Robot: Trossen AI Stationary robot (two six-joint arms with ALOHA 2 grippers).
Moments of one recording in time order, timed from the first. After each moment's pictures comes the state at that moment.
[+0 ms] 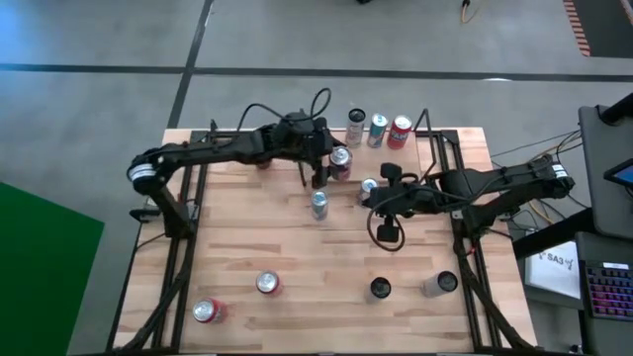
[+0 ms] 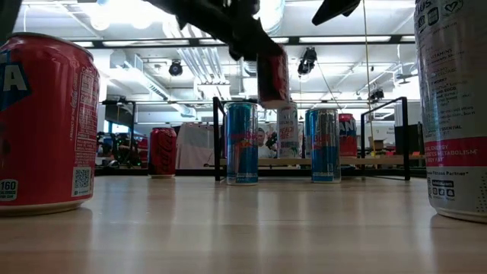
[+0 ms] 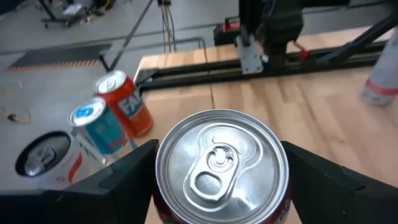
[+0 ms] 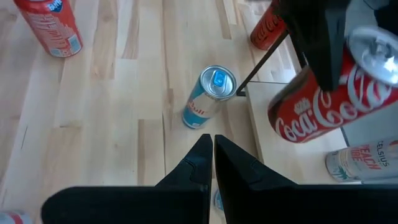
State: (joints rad) left arm 0.32 1.71 1.45 -0.18 0.17 0.28; right arm 0.18 1.29 1.28 -0.78 0.33 0.03
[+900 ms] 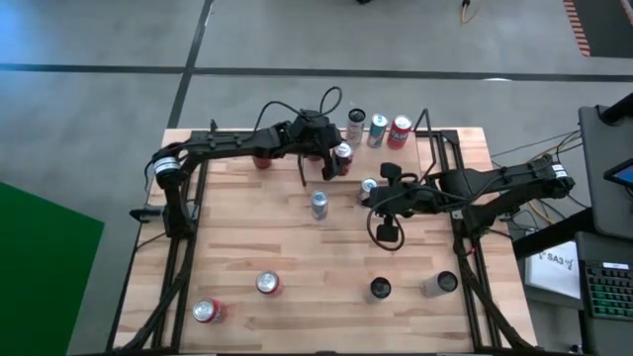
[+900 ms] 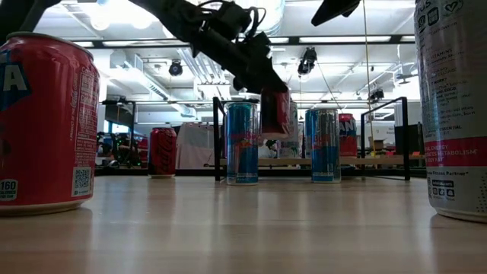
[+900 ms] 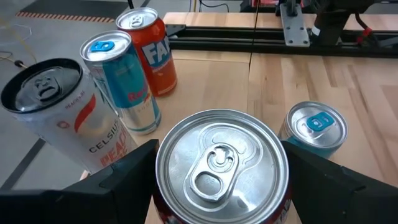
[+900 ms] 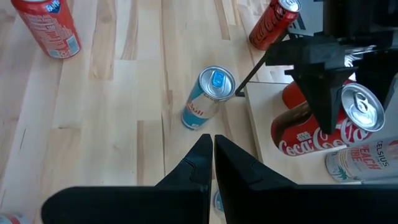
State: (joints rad) left arm 0.39 1.86 1.48 -0.13 0.14 0.19; right arm 0.18 1.29 1.28 -0.77 0.33 0.03
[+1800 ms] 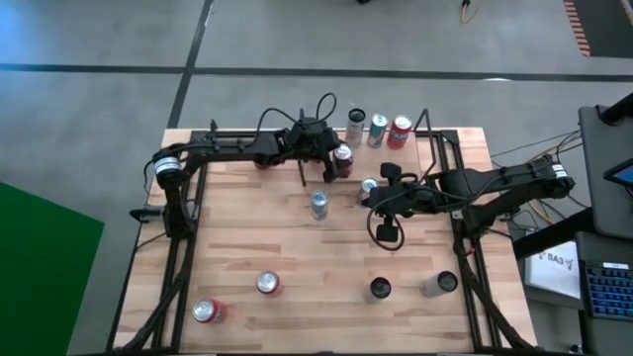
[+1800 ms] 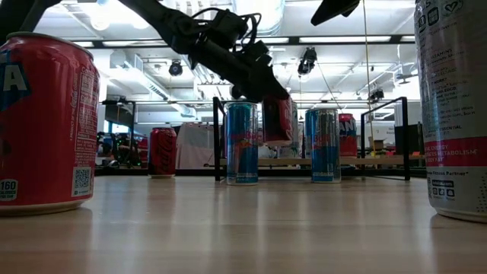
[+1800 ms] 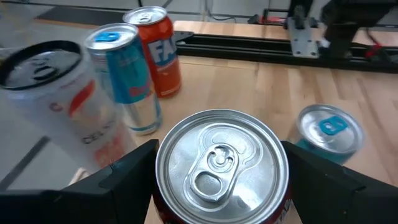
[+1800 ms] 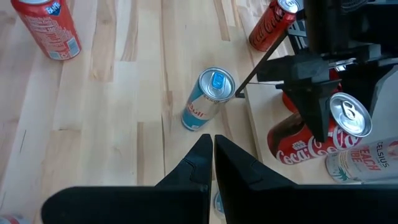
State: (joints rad) left arm 0.38 1.87 1.36 0.07 0.11 0.12; right arm 0.18 1.29 1.28 -0.77 0.33 0.03
